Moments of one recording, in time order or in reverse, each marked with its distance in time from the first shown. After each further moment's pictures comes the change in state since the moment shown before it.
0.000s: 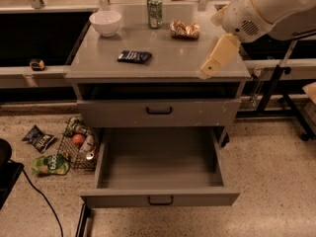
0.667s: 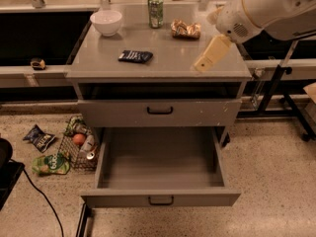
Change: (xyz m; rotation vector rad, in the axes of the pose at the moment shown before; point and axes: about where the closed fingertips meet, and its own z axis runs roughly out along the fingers) arm -0.002 -0.024 0.026 0.028 -0.053 -0.001
